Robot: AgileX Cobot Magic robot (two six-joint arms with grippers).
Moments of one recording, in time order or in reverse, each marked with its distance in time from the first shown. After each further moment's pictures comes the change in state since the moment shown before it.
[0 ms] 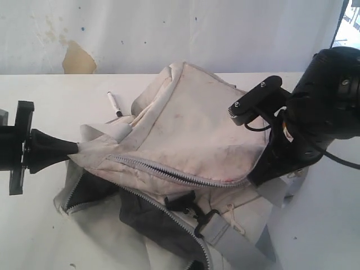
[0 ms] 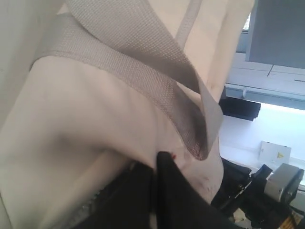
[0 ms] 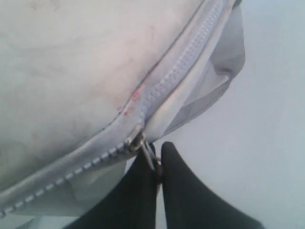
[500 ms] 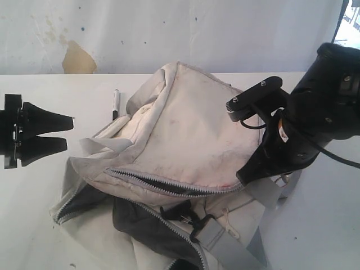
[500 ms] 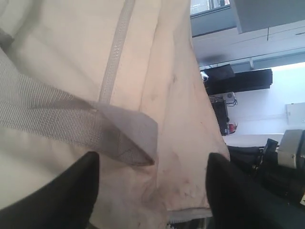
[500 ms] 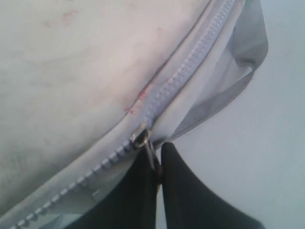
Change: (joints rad) left arm 0.031 0.000 -0.072 0.030 0.065 0.260; right arm 0.000 0.000 0.000 0.106 -0.056 0.023
